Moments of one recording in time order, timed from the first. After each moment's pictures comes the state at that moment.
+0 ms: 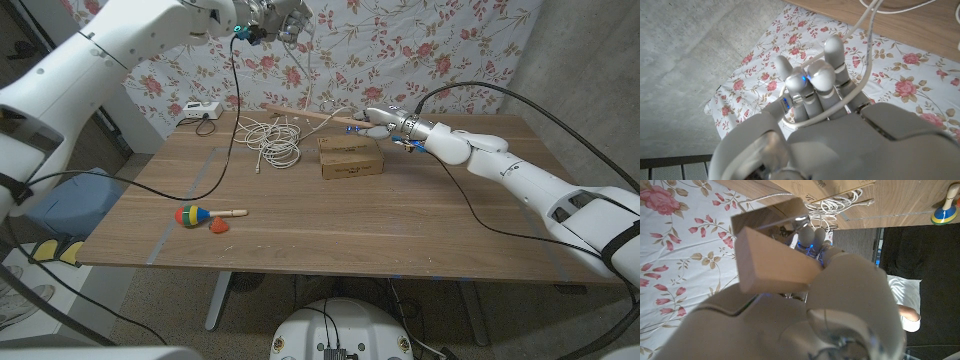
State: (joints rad) left arm -0.05 0.84 0.74 -1.78 -0.73 0.67 -0.13; left_hand 0.44 0.16 0.86 0.05 0.18 0.89 0.12 1.12 0.57 1.31 -0.11 1.37 0.73 1.41 -0.19 1.48 0.60 0.90 -0.12 1.56 0.42; right arm -0.28 -0.57 -0.78 -0.97 -0.54 0.78 -0.14; right_hand 1.16 0.14 0.41 0.00 0.28 0.72 -0.03 0.55 0.52 0.82 -0.08 0.83 0.82 0.96 -0.14 1.01 1.22 0.57 -0.05 1.33 0.18
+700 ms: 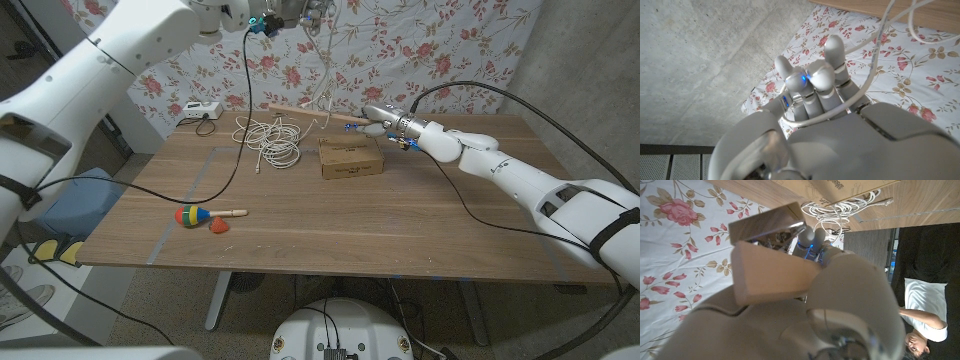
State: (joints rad) left arm -0.01 0.82 0.71 -1.87 -0.76 0.56 -0.12; left_hand 0.46 0.16 0.84 0.04 0.18 0.89 0.12 1.12 0.58 1.31 -0.11 1.36 0.75 1.41 -0.19 1.46 0.60 0.90 -0.12 1.56 0.41; right arm -0.25 -0.52 -0.82 -0.91 -0.52 0.70 -0.17; right_hand 1.16 0.14 0.40 0.00 0.28 0.72 -0.03 0.54 0.52 0.82 -0.08 0.83 0.81 0.96 -0.14 1.01 1.22 0.57 -0.05 1.33 0.18
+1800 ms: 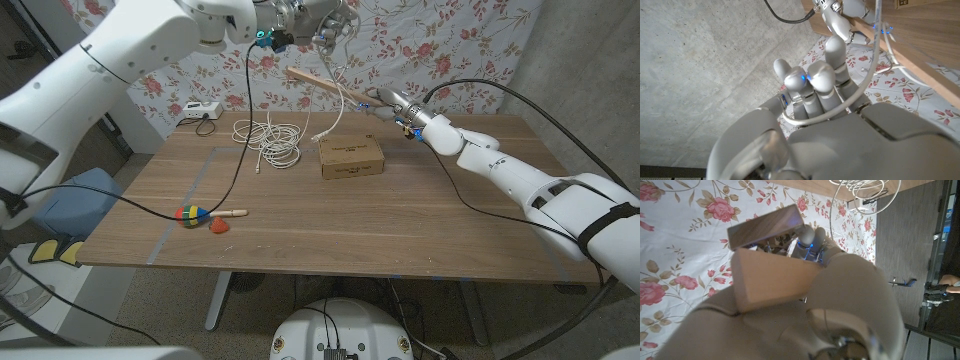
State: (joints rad) left arm 0.01 0.88 0.72 -2.00 -0.83 0.62 -0.16; left_hand 0.46 0.17 0.83 0.11 0.18 0.89 0.12 1.18 0.70 1.33 -0.12 1.35 0.76 1.41 -0.19 1.48 0.61 0.94 -0.13 1.56 0.43; right arm -0.22 -0.46 -0.75 -0.77 -0.37 0.67 -0.21; right_hand 1.16 0.14 0.40 -0.01 0.28 0.73 -0.03 0.54 0.52 0.84 -0.08 0.83 0.81 0.97 -0.14 1.01 1.22 0.58 -0.05 1.34 0.18
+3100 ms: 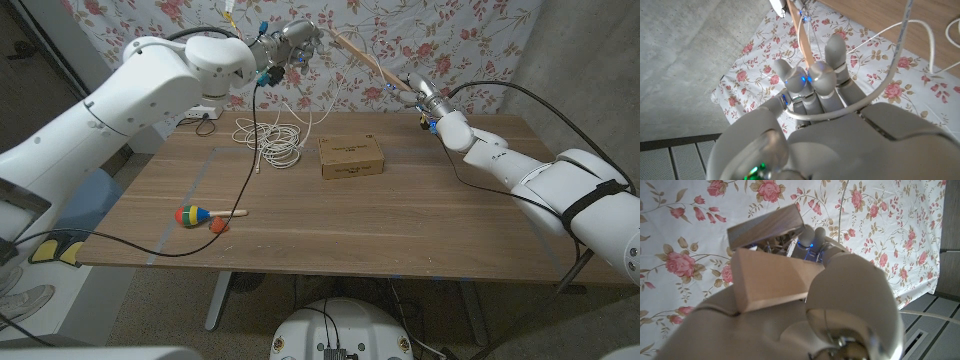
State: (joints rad) left arm 0.28 0.93 0.60 -2.19 -0.86 0.70 0.35; left_hand 0.47 0.17 0.85 0.11 0.18 0.89 0.12 1.18 0.69 1.34 -0.12 1.36 0.76 1.42 -0.19 1.50 0.60 0.96 -0.14 1.56 0.43; right arm -0.12 -0.38 -0.73 -0.45 -0.22 0.72 -0.33; right_hand 1.16 0.14 0.39 -0.01 0.27 0.73 -0.03 0.54 0.52 0.84 -0.08 0.83 0.81 0.98 -0.15 1.01 1.22 0.59 -0.05 1.34 0.18
